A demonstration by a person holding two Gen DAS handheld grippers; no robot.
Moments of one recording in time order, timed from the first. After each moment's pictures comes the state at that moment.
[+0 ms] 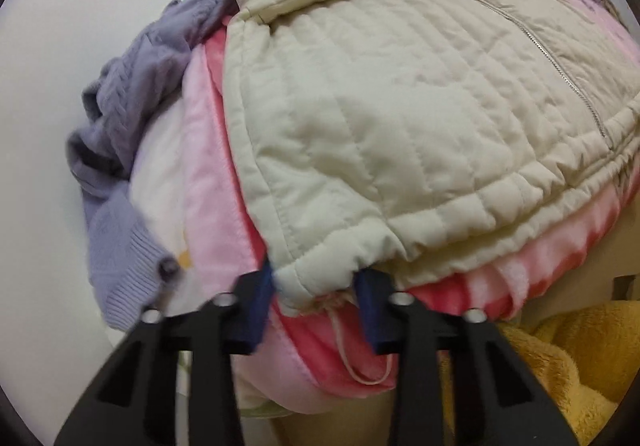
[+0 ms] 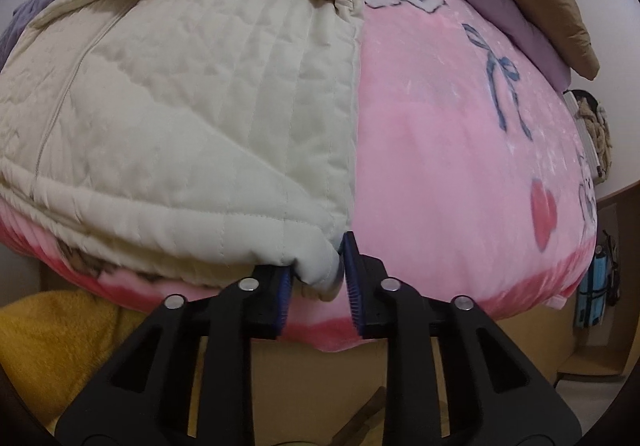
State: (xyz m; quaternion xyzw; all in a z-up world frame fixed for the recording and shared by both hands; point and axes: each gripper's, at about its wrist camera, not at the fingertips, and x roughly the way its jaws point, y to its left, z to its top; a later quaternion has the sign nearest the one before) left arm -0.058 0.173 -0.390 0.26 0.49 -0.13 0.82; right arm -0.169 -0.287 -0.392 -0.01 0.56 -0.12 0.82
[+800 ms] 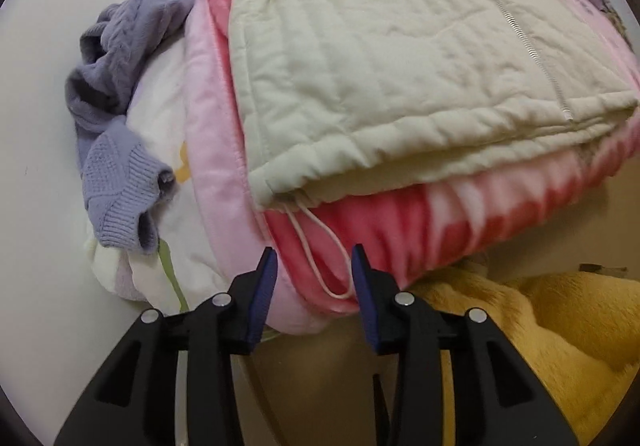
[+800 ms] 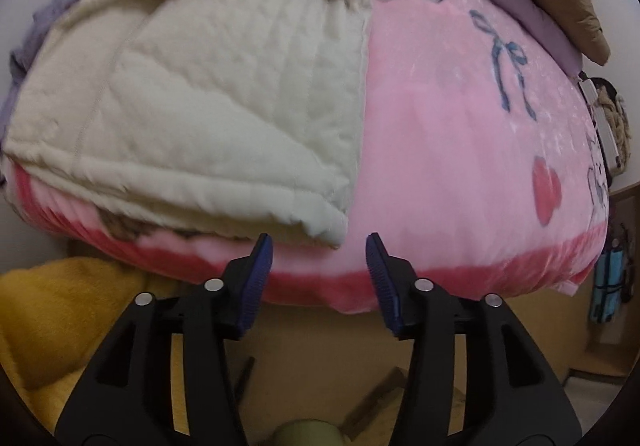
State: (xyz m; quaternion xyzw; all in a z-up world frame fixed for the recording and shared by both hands) left arm -0.091 0.194 -0.368 0.21 0.58 -0.15 0.78; right arm -0.192 -0.294 -0.364 0.06 0.57 -0.06 0.82
